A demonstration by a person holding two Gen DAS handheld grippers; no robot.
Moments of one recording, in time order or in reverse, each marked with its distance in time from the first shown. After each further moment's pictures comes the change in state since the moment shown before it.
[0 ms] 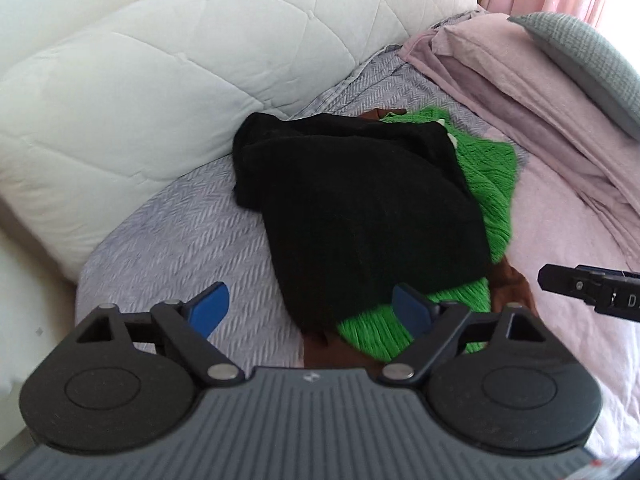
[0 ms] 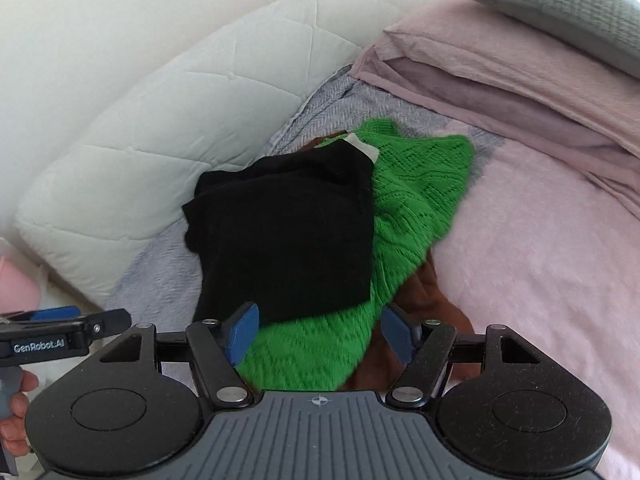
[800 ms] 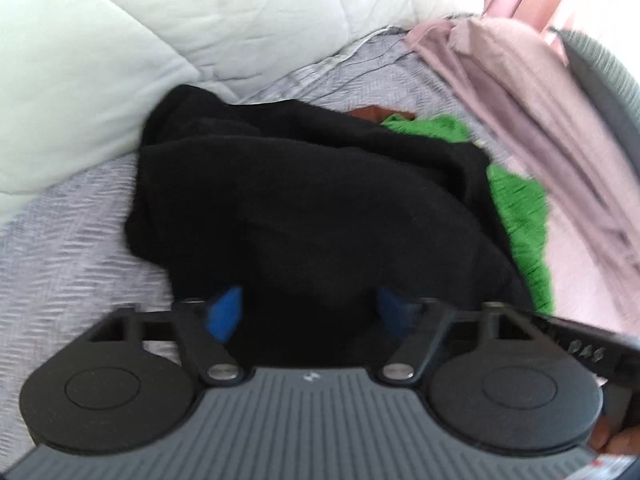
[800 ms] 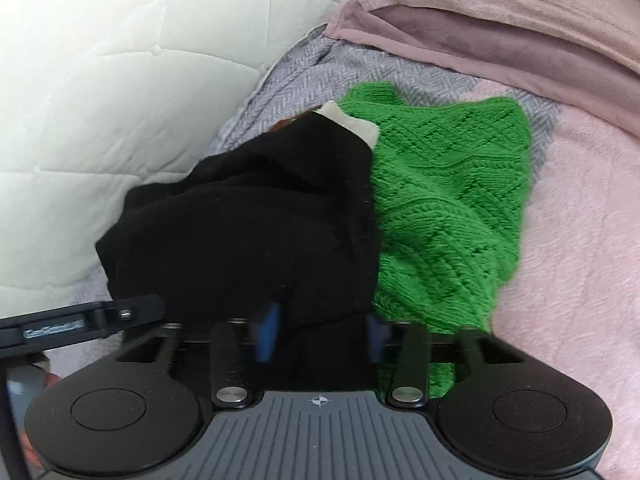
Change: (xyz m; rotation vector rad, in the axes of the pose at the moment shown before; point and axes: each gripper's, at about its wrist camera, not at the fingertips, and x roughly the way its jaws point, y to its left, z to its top) left arm 0.170 0.012 0.053 -0.110 0.020 -0.197; right arm 0.152 -0.029 0.032 0.062 -0.016 -0.009
